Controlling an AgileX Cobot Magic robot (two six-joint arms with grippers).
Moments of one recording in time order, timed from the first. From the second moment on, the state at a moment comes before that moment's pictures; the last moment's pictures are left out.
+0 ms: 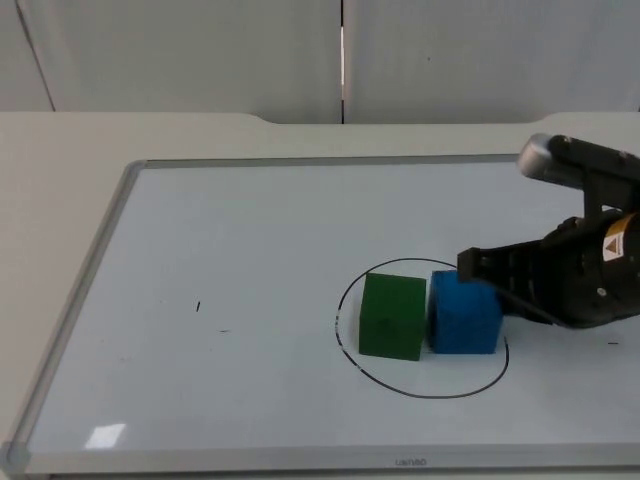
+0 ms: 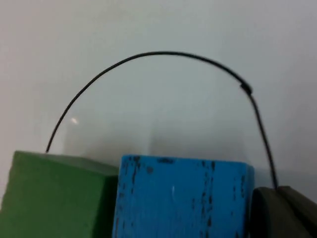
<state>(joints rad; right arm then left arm) 0.49 1.89 -0.73 0.03 -0.18 0.46 -0.52 0.00 -0.50 -0.13 1.08 0.15</state>
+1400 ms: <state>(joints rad) 0.32 0.56 -0.73 0.01 0.42 -0.04 -0.52 0.00 -0.50 -0.13 1.08 0.15</state>
